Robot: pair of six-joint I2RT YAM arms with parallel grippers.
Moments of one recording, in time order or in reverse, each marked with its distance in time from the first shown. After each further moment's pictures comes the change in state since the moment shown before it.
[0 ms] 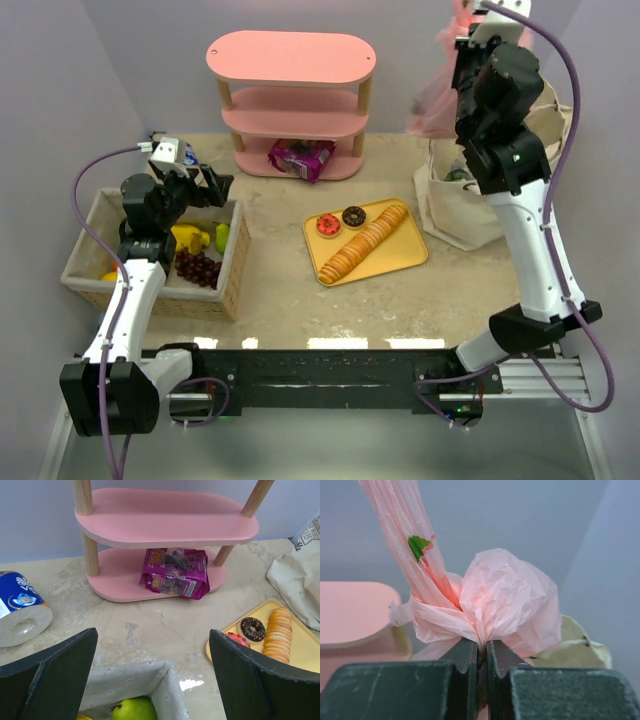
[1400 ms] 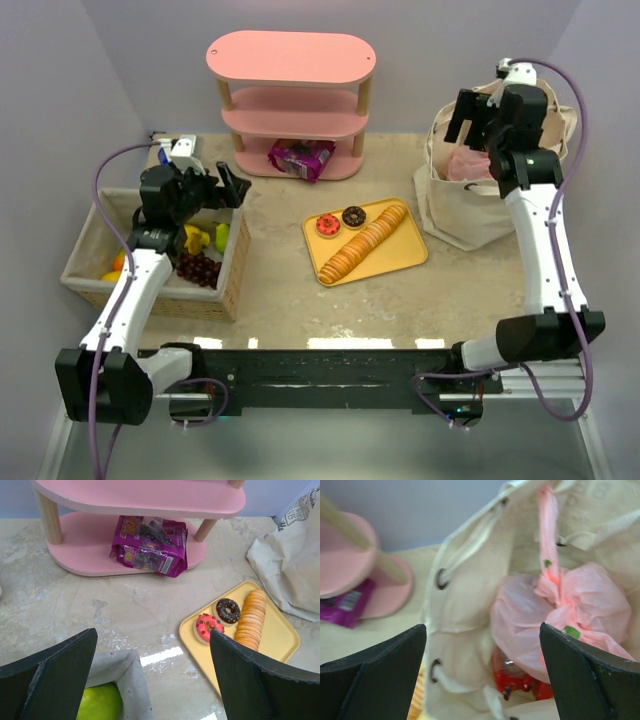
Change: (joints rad) left arm -0.108 0.068 0.043 -0.109 -0.040 -0.076; right arm -0.447 -0.042 -0.392 -0.237 -0.451 0.343
